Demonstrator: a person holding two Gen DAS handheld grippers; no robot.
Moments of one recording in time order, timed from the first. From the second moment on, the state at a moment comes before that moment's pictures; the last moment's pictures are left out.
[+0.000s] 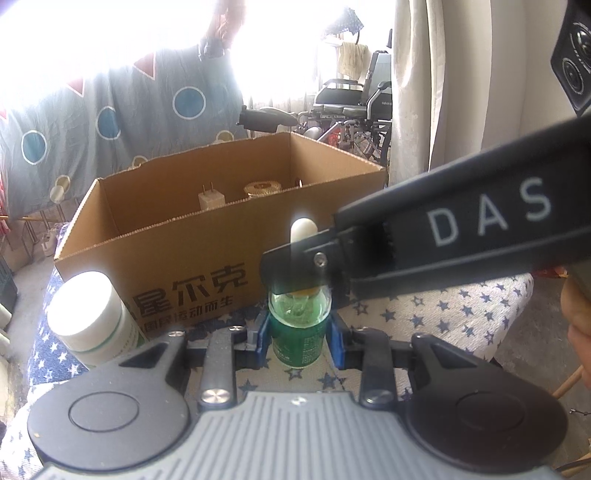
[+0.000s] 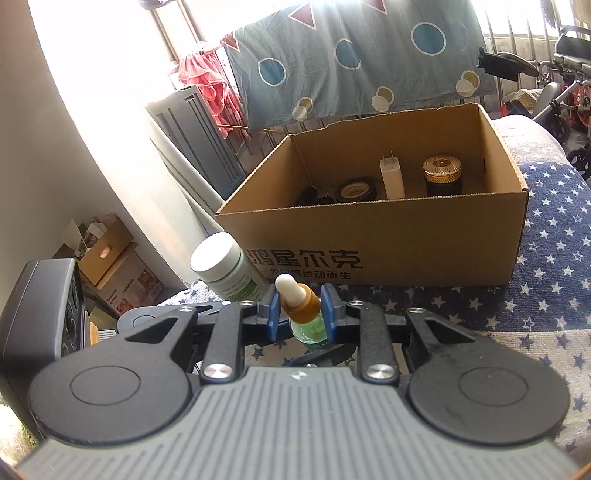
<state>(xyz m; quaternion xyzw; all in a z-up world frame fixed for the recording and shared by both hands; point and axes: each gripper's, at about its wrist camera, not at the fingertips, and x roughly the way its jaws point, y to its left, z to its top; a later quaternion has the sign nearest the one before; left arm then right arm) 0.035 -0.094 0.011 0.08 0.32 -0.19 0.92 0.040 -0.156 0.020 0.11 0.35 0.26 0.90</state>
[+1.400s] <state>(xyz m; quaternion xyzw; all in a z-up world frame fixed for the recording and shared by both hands) 0.260 -0.073 0.031 -0.02 0.46 -0.12 0.88 0.279 -0.158 0.062 0.09 0.42 0.31 0.85</state>
